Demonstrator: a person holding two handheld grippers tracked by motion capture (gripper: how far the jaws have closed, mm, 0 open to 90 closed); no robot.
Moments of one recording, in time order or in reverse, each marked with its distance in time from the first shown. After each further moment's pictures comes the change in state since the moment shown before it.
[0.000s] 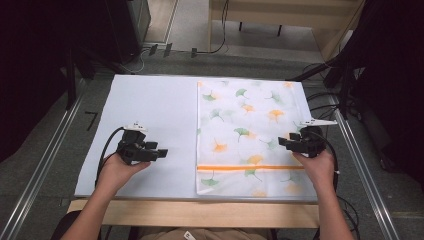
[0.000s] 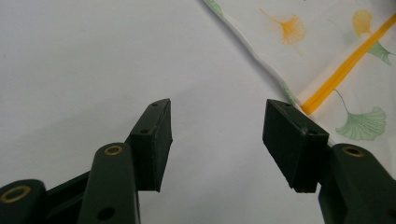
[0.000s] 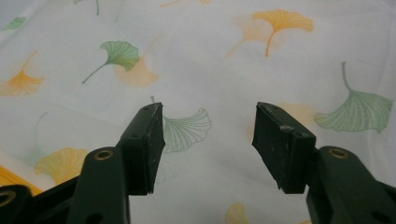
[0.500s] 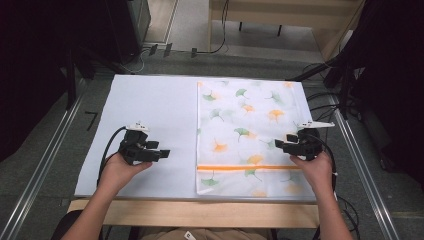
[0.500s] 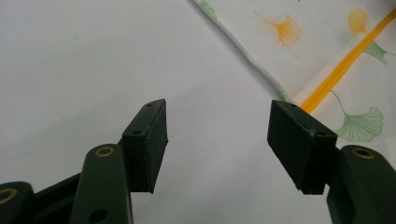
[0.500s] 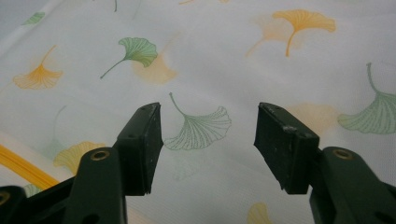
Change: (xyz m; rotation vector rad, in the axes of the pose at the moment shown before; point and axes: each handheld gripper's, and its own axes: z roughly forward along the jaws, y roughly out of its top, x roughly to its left) left arm -0.004 0.003 0.002 -0.011 0.004 0.036; right arm 0.010 -0.003 0.001 -0.001 0.029 -0.019
